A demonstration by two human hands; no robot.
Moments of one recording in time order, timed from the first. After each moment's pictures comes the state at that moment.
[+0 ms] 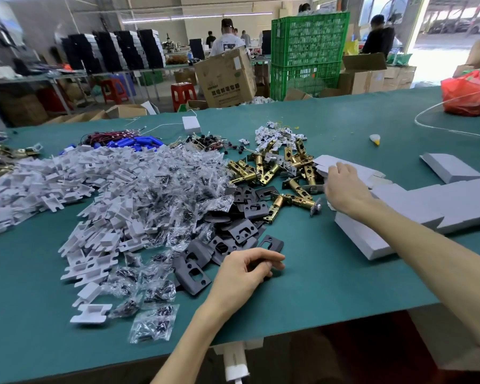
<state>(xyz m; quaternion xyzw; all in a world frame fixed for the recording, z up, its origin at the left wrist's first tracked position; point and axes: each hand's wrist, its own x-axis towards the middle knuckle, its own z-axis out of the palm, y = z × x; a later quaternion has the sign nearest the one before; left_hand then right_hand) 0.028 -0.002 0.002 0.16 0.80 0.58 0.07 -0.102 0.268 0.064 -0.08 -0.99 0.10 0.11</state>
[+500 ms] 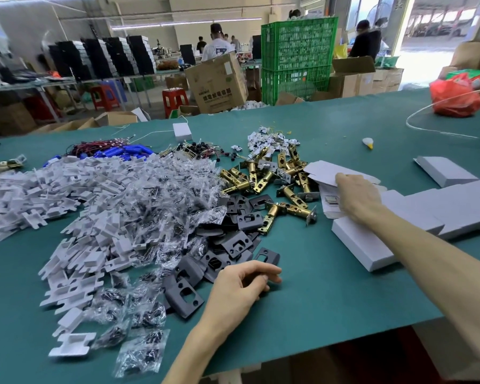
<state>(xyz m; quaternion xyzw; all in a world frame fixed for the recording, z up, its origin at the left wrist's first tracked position) 0.022 0.001 0.001 0.14 0.79 0.59 0.07 -0.116 0.306 0.054 -0.10 -0.99 -0.03 0.13</state>
